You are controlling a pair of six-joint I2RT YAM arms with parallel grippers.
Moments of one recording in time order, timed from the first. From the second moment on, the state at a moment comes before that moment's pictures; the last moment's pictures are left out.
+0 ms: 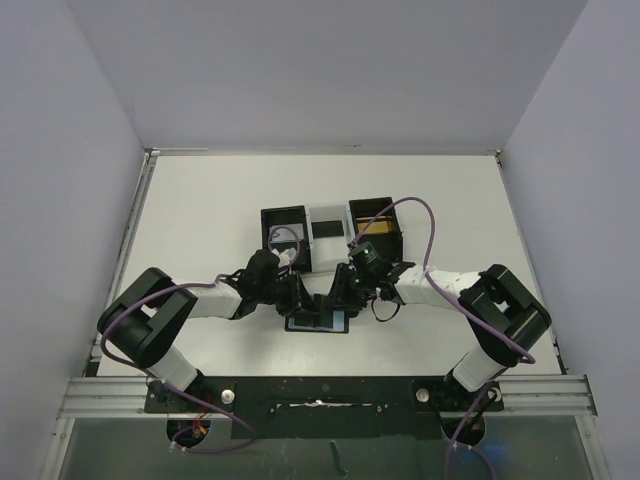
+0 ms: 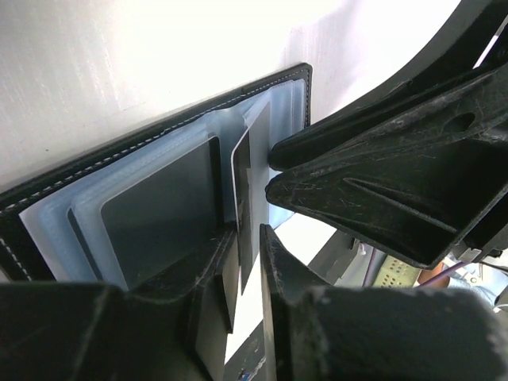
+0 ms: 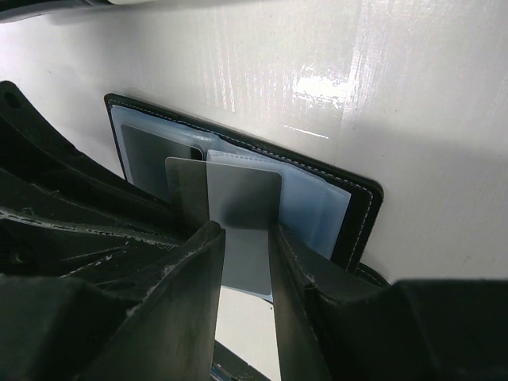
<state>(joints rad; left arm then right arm) -0.65 1.60 0.53 0.31 0.52 -0.96 0.72 1.60 0.75 -0.11 -0.26 0.87</state>
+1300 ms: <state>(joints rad) -0.65 1.50 0.54 0.18 0.44 -0.89 0.75 1.60 0.79 -0.19 -0.17 0.83</state>
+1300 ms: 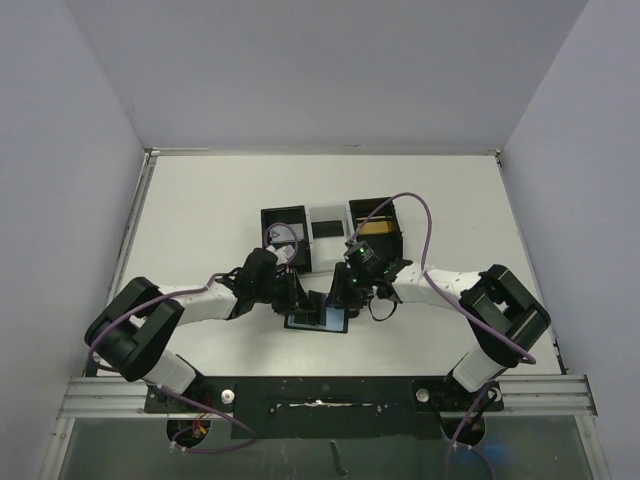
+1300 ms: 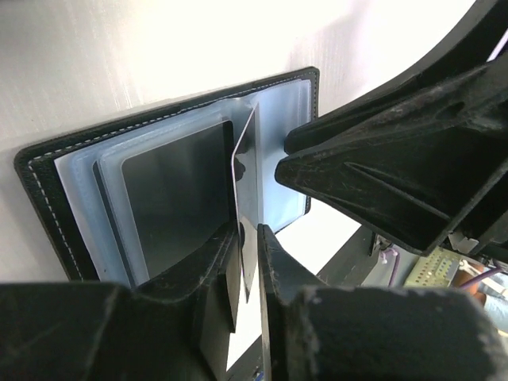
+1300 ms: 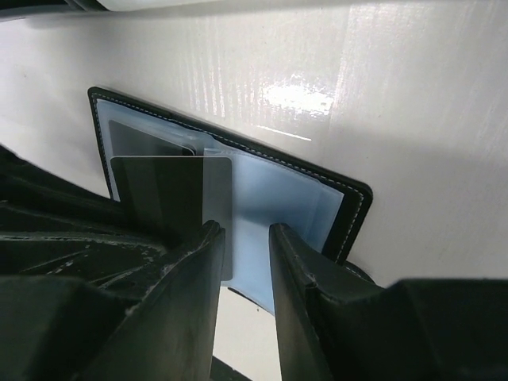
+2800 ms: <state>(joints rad) -0.59 1.03 0.51 -0.12 0.07 -0.87 0.82 1.68 0.89 -0.14 -0.22 0.77</state>
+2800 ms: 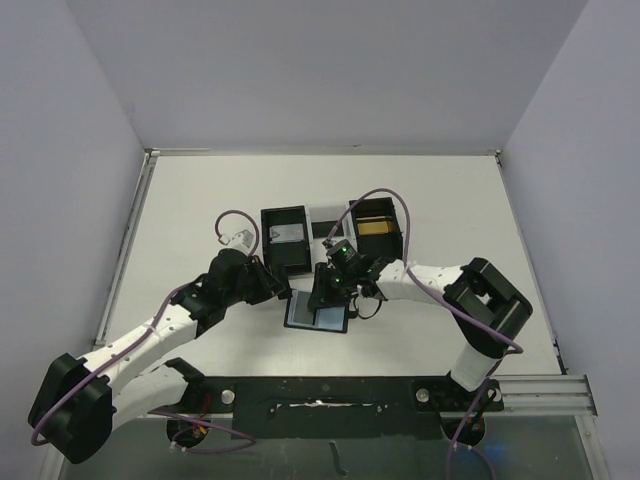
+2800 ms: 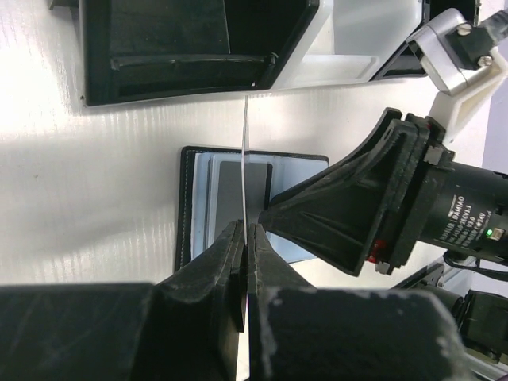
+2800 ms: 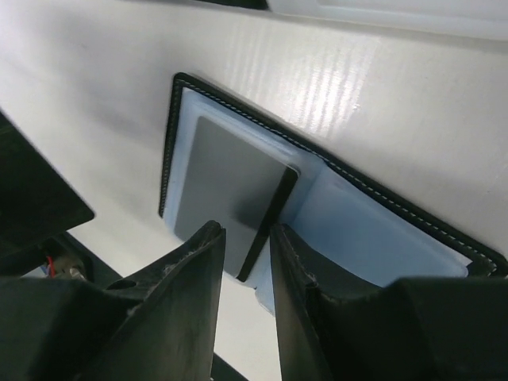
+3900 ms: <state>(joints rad) -0.55 0.99 0.41 0.31 0.40 -0.90 0.44 1.15 0.61 0.18 -0.39 0.69</state>
